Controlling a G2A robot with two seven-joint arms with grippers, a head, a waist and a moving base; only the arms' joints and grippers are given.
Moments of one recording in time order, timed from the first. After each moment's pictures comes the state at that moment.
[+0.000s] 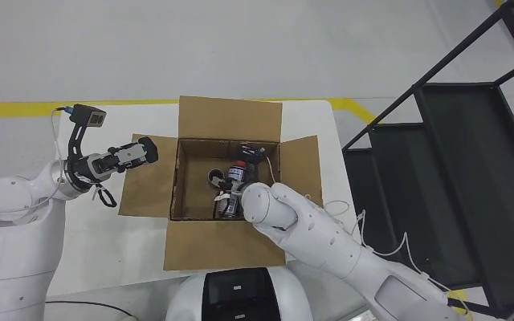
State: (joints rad) left arm 1.17 -1.03 -1.56 -1.57 -0.48 -0.38 -1.26; right arm -0.99 -1.35 0.68 -1.57 -0.39 0.89 0.48
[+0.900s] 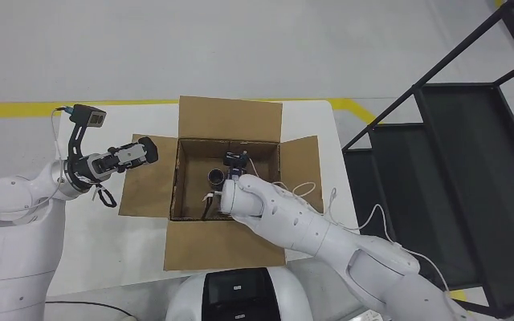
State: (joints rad) left arm 1.17 -1.03 -1.56 -1.57 -0.48 -0.38 -1.26; right arm -0.78 -1.50 0.48 -1.19 -0.41 0.99 0.61
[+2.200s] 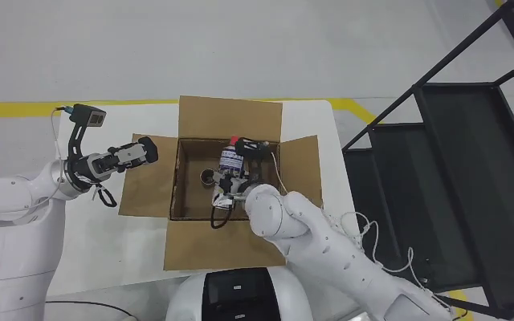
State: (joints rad) left arm 1.17 -1.03 -1.56 -1.57 -0.48 -0.38 -1.26; right arm -1.18 -1.33 0.84 -1.94 -0.66 0.85 0.65
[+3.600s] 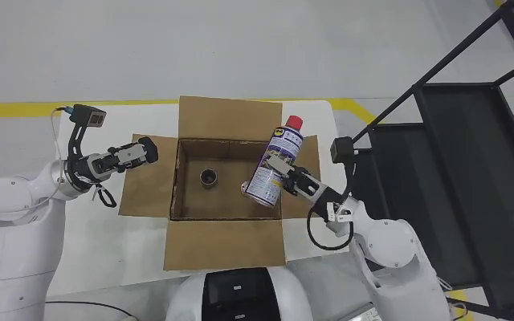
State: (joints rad) left arm 1.17 -1.03 -1.56 -1.57 -0.48 -0.38 -1.26; right arm -1.69 -1.26 1.51 -2.27 0.07 0.21 0.57
